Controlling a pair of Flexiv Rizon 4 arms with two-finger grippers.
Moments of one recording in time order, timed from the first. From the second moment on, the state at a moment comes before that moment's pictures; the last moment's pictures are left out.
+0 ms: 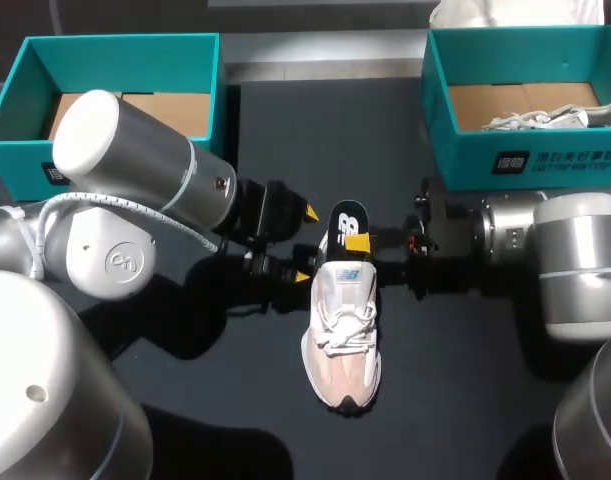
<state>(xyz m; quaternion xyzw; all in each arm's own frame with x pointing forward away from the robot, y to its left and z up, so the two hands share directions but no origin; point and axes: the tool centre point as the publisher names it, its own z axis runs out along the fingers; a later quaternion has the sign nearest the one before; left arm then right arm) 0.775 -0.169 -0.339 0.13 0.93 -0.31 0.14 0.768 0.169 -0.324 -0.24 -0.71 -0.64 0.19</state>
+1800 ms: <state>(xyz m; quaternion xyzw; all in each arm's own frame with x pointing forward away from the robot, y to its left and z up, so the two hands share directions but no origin) 0.775 -0.169 -0.339 0.13 0.93 -0.31 0.14 0.755 0.160 -0.326 -0.23 -0.74 -0.60 0.19</state>
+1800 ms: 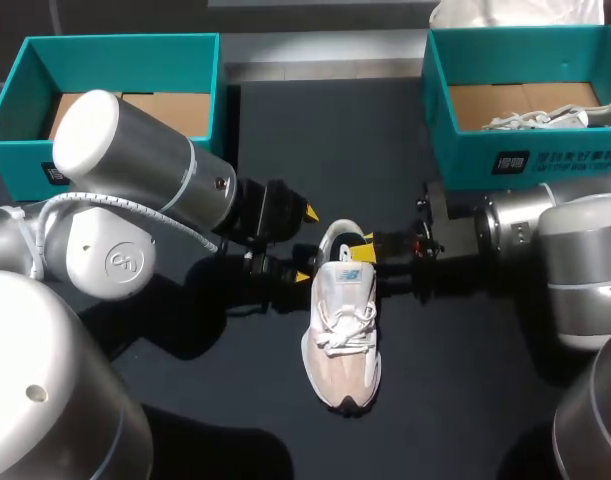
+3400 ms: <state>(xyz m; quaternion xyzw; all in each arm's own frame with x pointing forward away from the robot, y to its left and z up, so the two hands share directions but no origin) 0.775 -0.169 -0.339 0.13 0.93 -0.31 0.14 0.794 0.165 -0.271 -0.21 -0.74 -0.62 0.12</state>
